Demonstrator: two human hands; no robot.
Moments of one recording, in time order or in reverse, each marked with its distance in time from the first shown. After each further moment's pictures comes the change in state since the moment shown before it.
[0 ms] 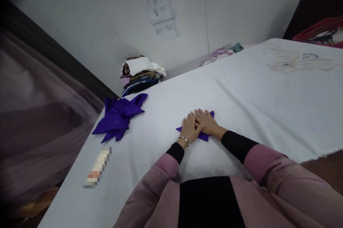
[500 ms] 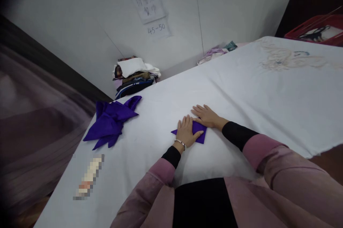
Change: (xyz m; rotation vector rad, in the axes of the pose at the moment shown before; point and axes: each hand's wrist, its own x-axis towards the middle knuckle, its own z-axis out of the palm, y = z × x) left_hand -0.002 0.002 0.002 0.231 -0.031 0.016; right_hand 0.011 0.052 -0.013 0.027 -0.069 -0.059
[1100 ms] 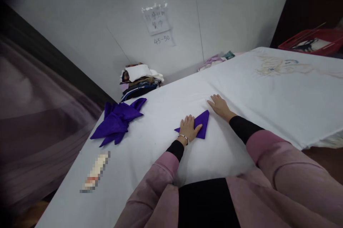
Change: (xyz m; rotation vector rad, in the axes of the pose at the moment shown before) left_hand 0.006 0.000 -0.002 -0.110 -0.027 -0.042; right_hand -0.015 0.032 -0.038 0.138 0.291 0.540
